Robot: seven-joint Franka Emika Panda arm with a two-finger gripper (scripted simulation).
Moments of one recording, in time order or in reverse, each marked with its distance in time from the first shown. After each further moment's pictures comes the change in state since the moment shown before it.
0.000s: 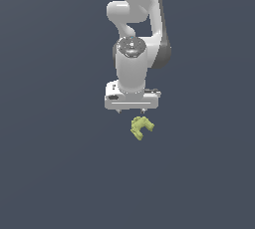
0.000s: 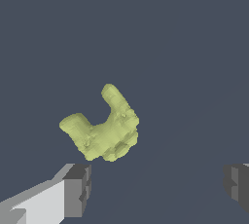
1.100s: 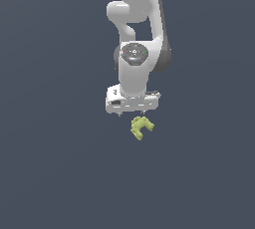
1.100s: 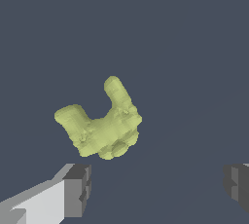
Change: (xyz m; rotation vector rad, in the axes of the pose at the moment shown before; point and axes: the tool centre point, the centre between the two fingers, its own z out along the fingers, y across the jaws) arm 0.000 -0.001 0.013 -0.017 -0.037 -0.104
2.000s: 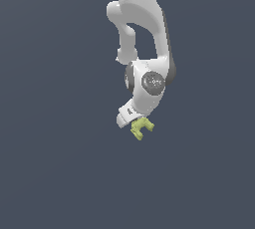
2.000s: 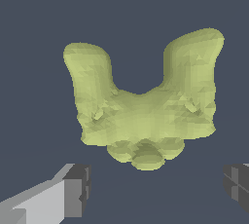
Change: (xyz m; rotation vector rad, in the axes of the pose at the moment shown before) arm -0.014 -0.024 0.066 -0.051 -0.194 -0.475
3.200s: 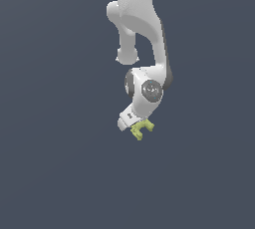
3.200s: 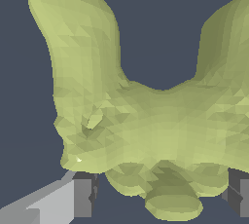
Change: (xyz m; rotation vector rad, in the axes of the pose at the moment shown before) arm 0.000 -0.003 0.036 -0.004 -0.023 -0.062
